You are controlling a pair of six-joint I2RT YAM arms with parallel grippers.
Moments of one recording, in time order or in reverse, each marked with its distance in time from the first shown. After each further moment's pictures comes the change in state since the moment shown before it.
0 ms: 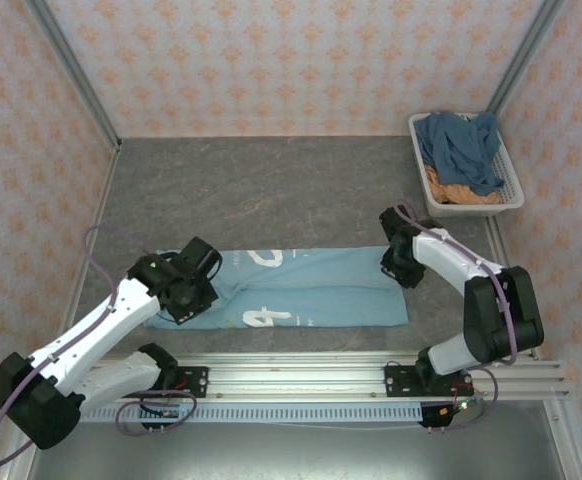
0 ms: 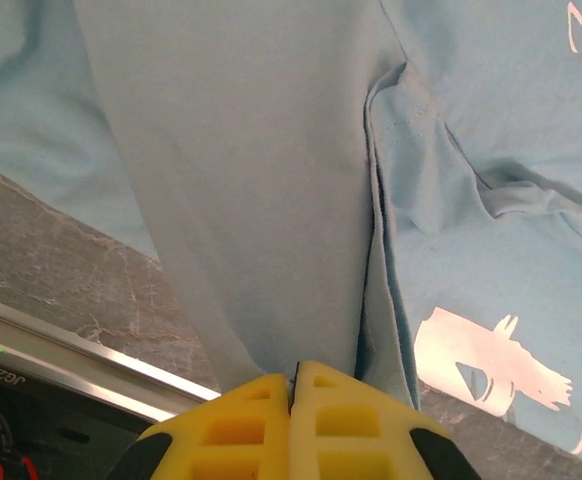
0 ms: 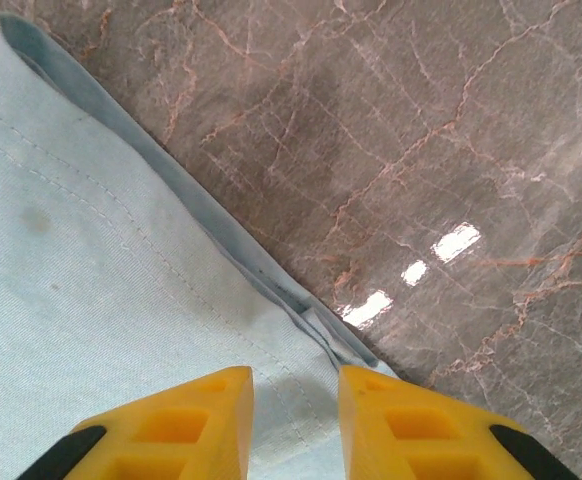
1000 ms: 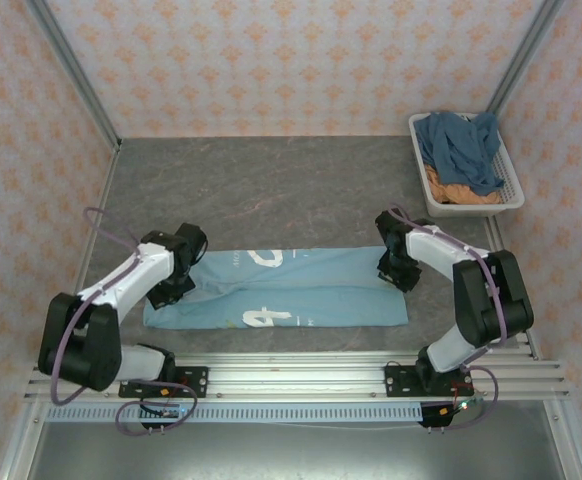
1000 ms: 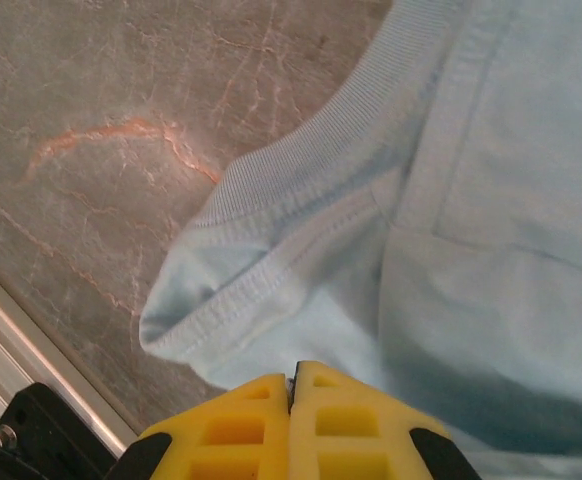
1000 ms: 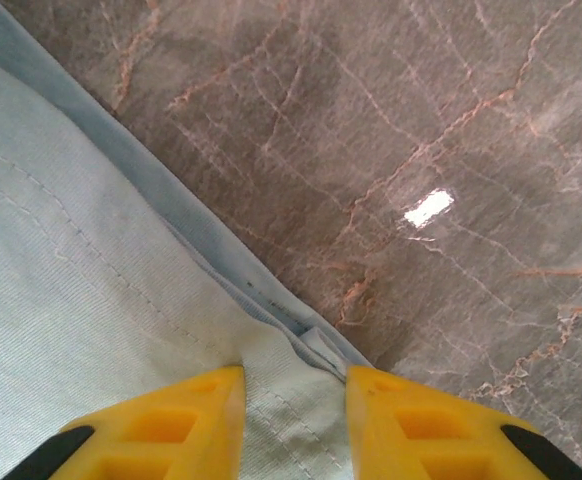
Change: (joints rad) left arm 0.340 0.357 -0.024 0.069 -0.307 0.212; right arm 0.000 0.106 -0.001 0.021 -0.030 -0.026
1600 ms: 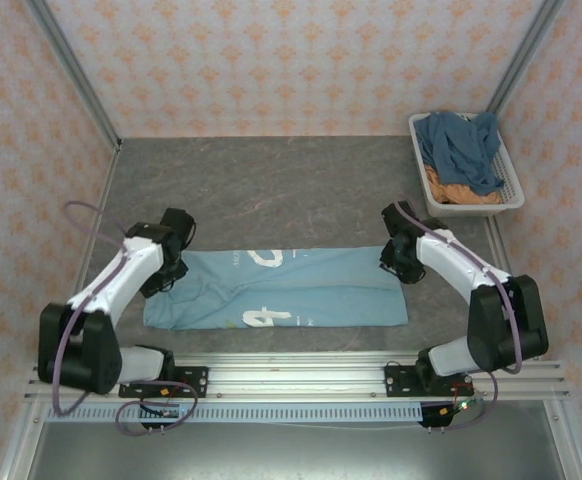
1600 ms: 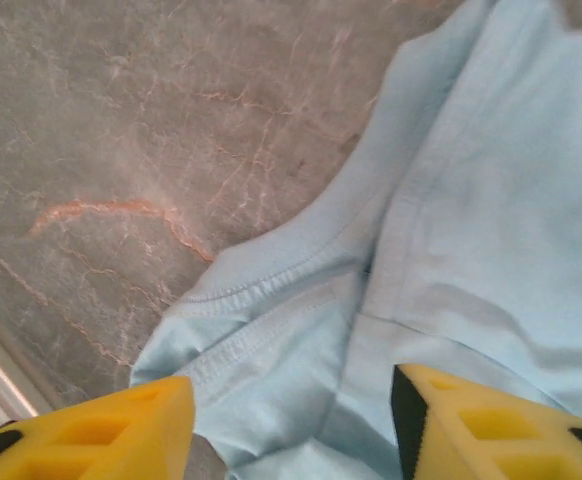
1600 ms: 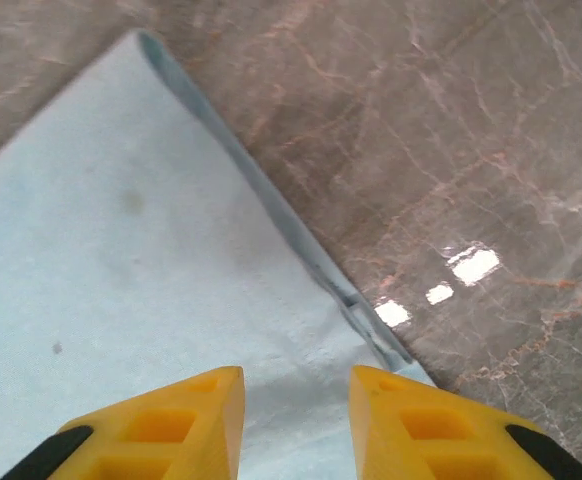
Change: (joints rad) left arm 0.072 -0.085 0.088 0.014 0.003 0.006; right arm 0.000 -0.154 0.017 0.006 -0.013 -0.077
